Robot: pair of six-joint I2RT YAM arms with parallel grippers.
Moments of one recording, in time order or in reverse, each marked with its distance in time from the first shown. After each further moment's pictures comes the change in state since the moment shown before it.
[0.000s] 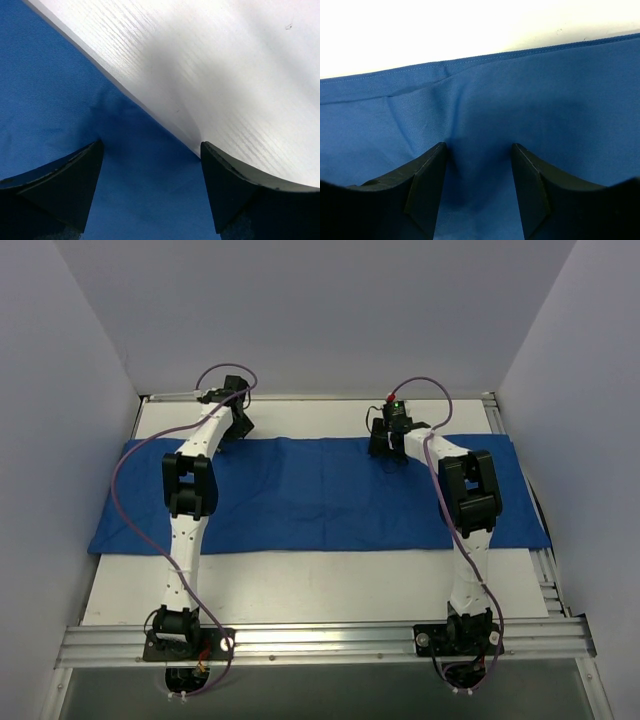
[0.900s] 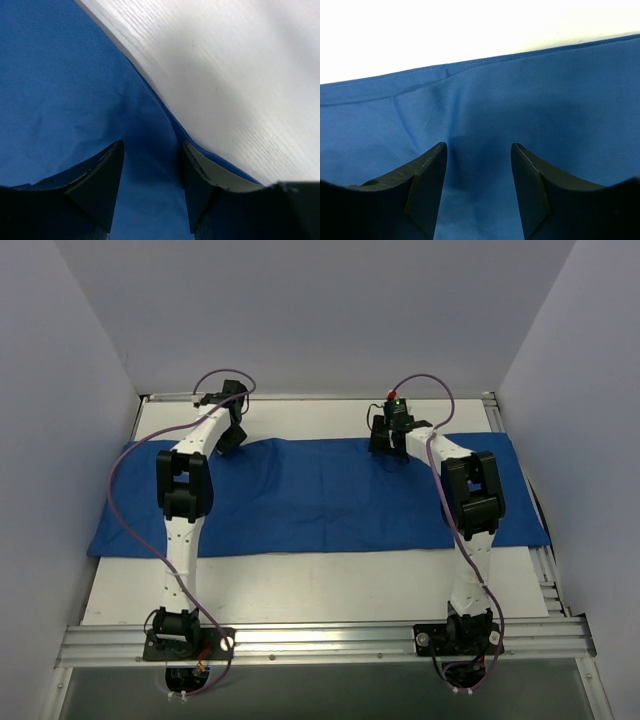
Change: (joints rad) left arm -0.001 -0.109 -0.186 0.012 -0.023 -0.006; right arm 0.002 -0.034 -0.012 -0.001 0.000 0.000
